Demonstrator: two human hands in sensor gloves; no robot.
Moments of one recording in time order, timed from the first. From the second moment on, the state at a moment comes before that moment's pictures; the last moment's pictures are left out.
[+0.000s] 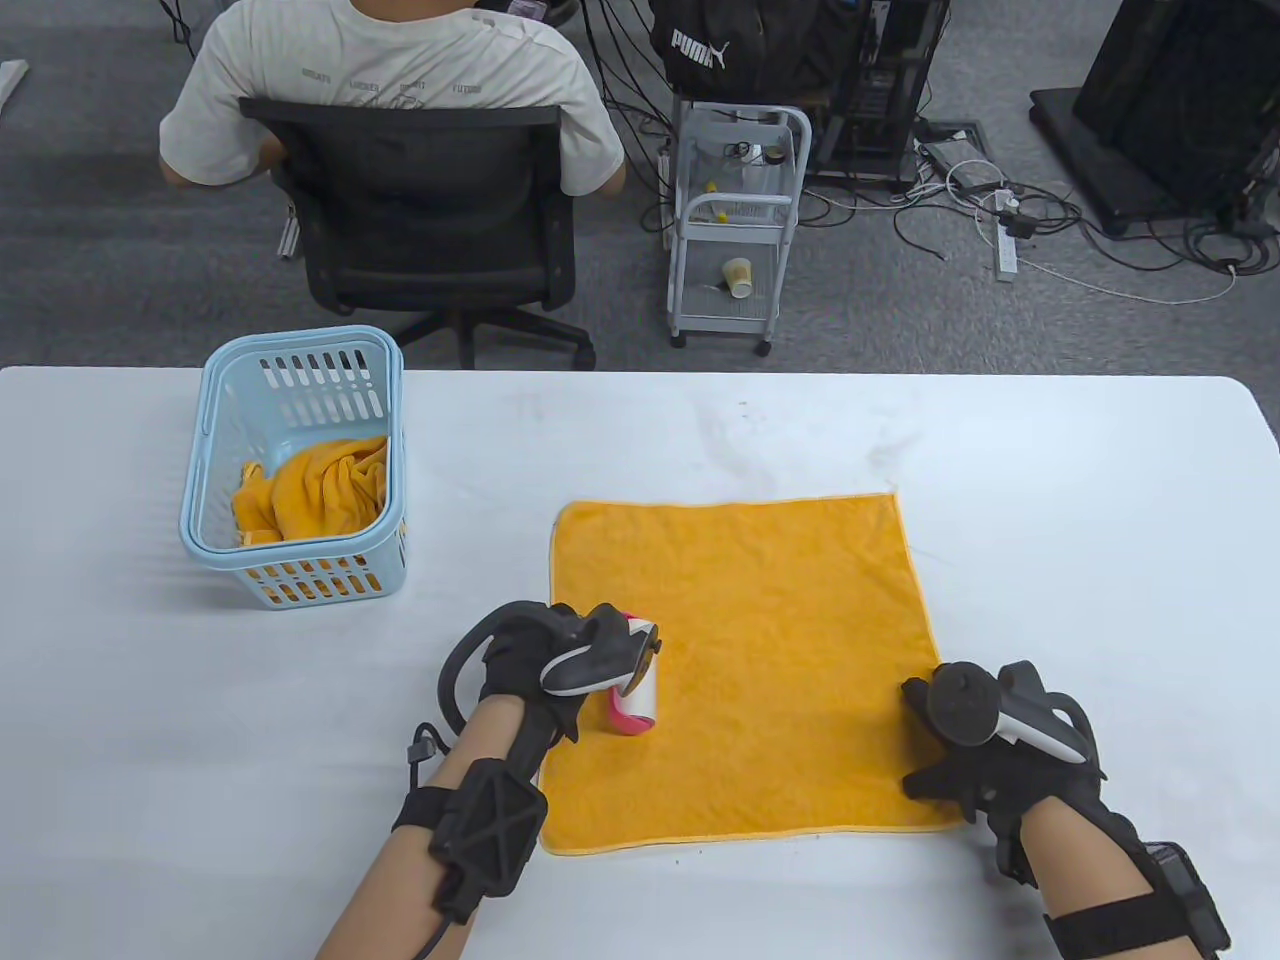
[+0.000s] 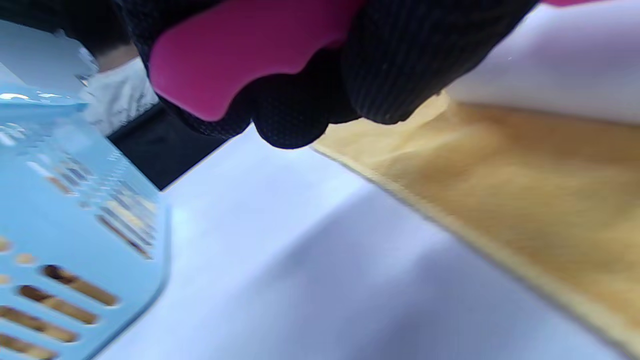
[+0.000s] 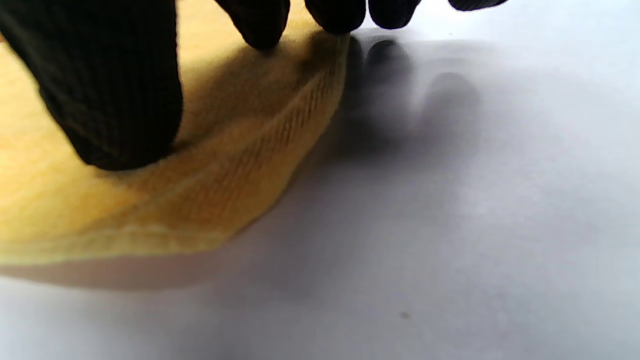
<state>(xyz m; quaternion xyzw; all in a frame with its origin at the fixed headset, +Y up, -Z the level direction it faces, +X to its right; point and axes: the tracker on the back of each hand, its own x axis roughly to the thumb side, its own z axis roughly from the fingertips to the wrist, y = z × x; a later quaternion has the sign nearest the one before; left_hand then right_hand) -0.089 -0.746 -0.328 -0.16 -0.12 -0.31 0.93 0.297 -0.788 -0.279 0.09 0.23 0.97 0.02</state>
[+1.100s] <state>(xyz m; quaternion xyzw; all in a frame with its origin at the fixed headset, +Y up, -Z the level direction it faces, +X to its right) -0.049 -0.741 -0.324 -0.19 -0.16 -0.03 0.97 0.297 -0.789 -0.279 0.09 0.23 0.97 0.02</state>
